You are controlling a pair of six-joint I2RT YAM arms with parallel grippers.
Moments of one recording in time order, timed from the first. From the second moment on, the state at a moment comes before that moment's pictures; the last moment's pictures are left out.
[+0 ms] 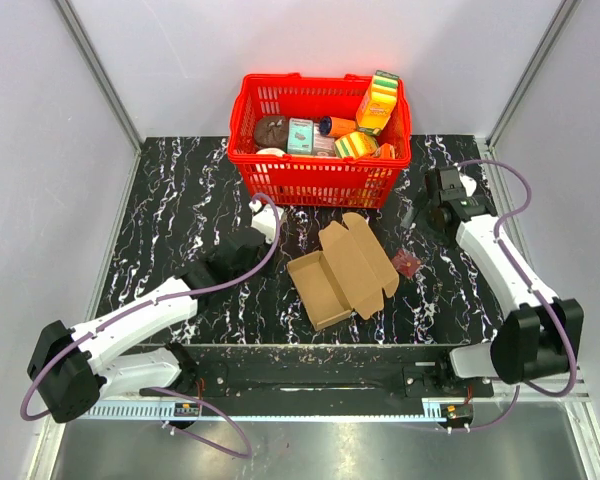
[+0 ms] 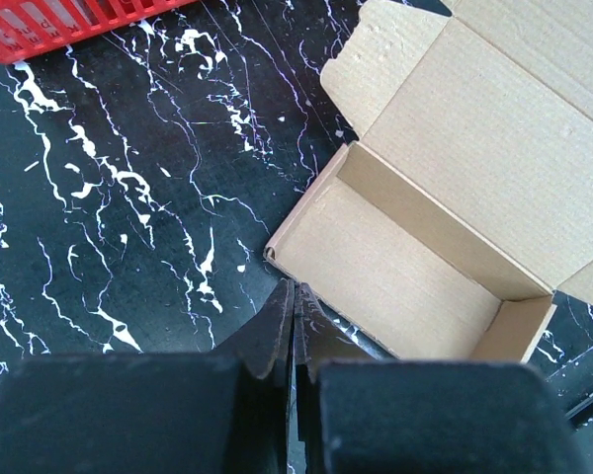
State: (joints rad) left arm -0.80 1.09 0.76 -0.21 -0.19 -0.26; right arm 0.19 1.33 1.17 -0.81 0.27 0.64
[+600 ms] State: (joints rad) left arm -0.80 1.04 0.76 -0.24 -0.19 -0.27; right arm 0.13 1.65 1.07 -0.72 0.08 0.74
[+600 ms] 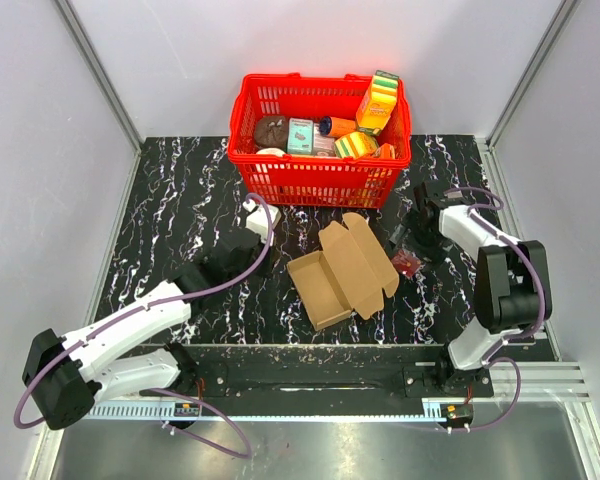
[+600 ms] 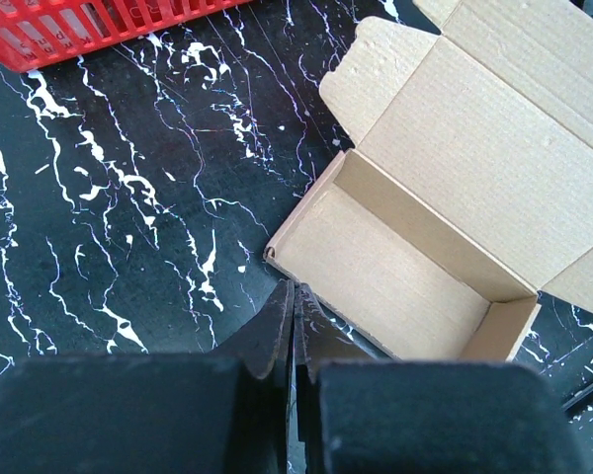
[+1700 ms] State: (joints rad) left arm -0.80 1.03 0.73 -0.23 -0.20 -0.28; right arm 0.13 1.77 1.09 -0.68 0.09 0.72
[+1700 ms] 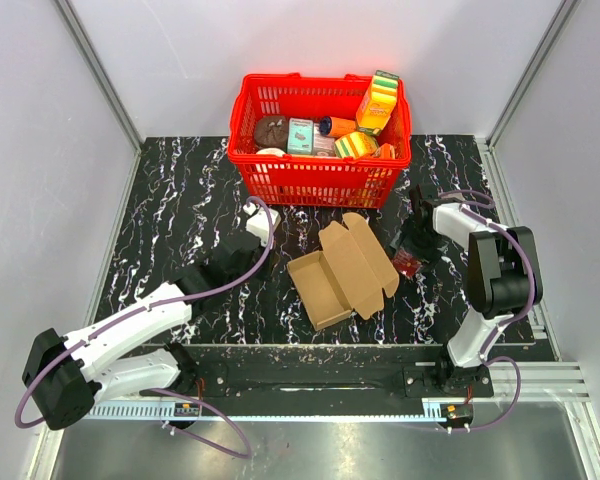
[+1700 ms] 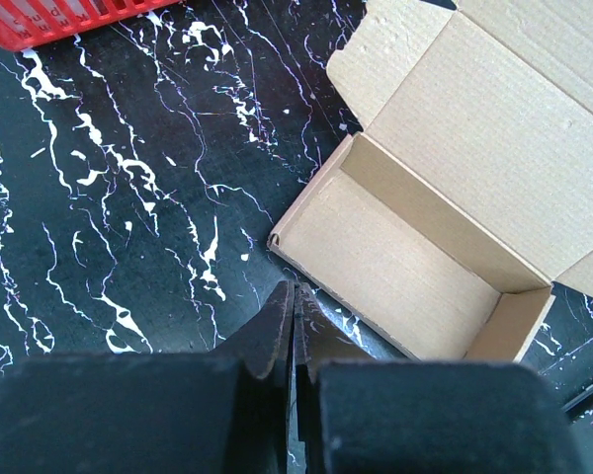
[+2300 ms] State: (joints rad) left arm -0.80 1.03 0.73 -0.23 -0.20 -0.28; right arm 0.13 1.78 1.10 -0.70 0.10 0.68
